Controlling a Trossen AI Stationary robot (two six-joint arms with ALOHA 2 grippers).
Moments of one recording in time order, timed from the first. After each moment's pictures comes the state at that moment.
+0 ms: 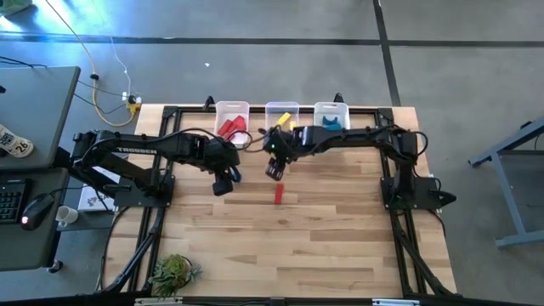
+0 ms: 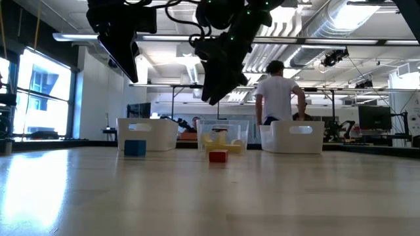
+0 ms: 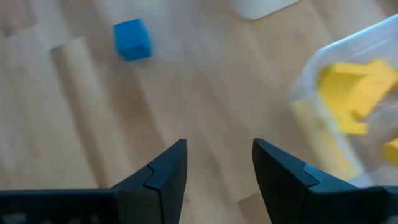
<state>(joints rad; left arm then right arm) 0.18 1.30 1.04 -0.90 -0.12 -0.15 -0.15 1.94 1.59 -0.70 0.06 0.25</state>
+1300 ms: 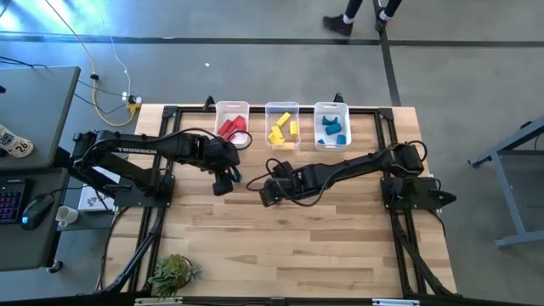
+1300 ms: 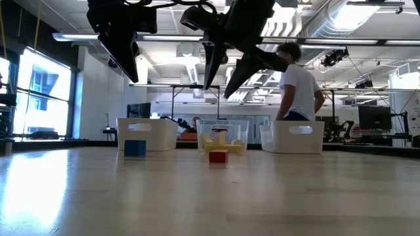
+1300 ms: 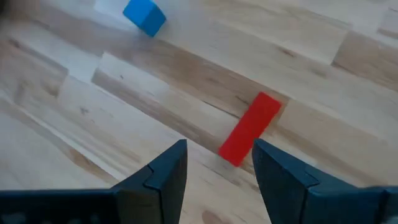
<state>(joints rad) 0.18 1.30 1.04 -0.89 -0.12 -0.15 0.16 1.94 1.59 -0.81 0.29 1.23</state>
